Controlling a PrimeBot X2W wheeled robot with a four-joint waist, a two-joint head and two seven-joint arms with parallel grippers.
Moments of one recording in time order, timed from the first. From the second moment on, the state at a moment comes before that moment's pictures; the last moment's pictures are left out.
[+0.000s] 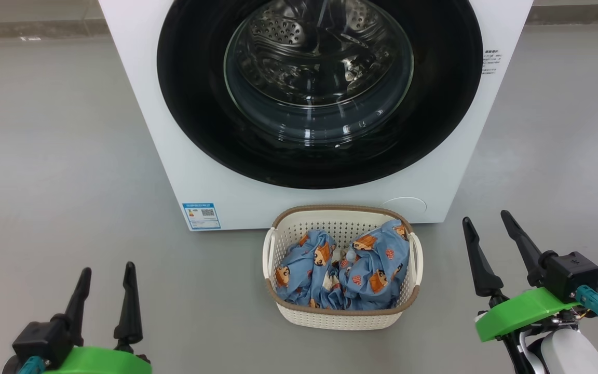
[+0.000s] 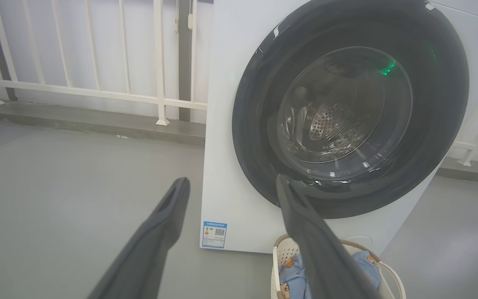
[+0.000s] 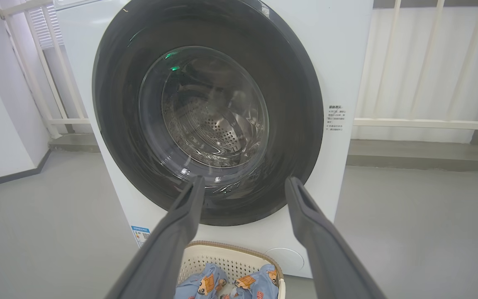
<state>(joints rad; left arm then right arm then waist) -0.13 0.11 0.00 0.35 -0.32 -0.13 -0.25 -0.16 -0.14 0.09 0.30 0.25 0.12 -0.25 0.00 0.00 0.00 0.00</state>
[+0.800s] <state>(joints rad) -0.13 0.11 0.00 0.35 -0.31 -0.13 -0.25 -0.16 -0.14 0.09 0.30 0.25 0.12 -0.25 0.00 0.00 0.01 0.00</state>
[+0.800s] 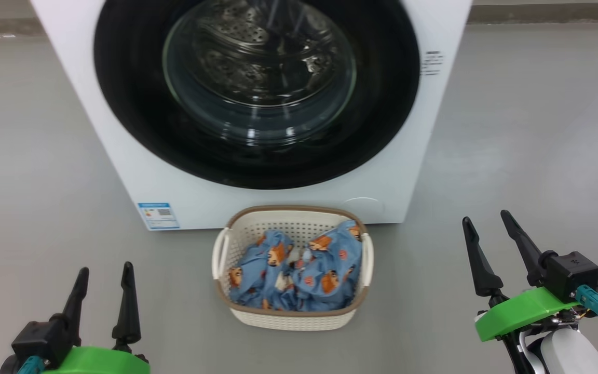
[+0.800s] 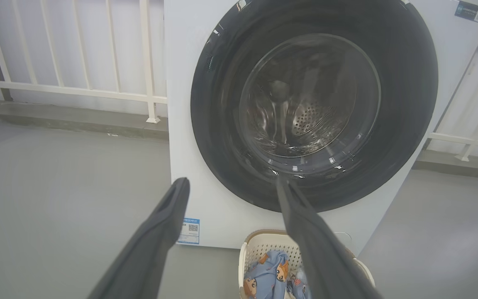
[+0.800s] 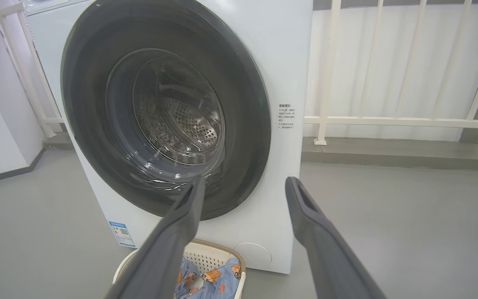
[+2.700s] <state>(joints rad) -0.13 0.11 -0.02 0.35 -0.34 -0.13 -0.25 -0.16 -0.14 0.09 0.30 0.25 0.12 -0.25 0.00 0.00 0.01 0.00</state>
